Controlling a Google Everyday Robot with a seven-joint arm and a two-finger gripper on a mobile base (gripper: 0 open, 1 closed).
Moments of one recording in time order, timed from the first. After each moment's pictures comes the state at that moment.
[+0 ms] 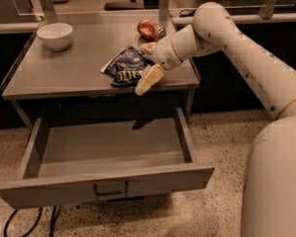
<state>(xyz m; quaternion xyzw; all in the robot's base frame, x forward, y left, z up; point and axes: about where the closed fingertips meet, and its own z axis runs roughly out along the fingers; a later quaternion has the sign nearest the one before) 0.711 0.020 0.832 -0.64 0.62 0.24 0.39</state>
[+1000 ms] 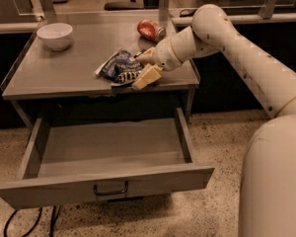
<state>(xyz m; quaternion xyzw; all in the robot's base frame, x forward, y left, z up) 0.716 0.022 0.823 -0.64 0.62 0.24 0.38</state>
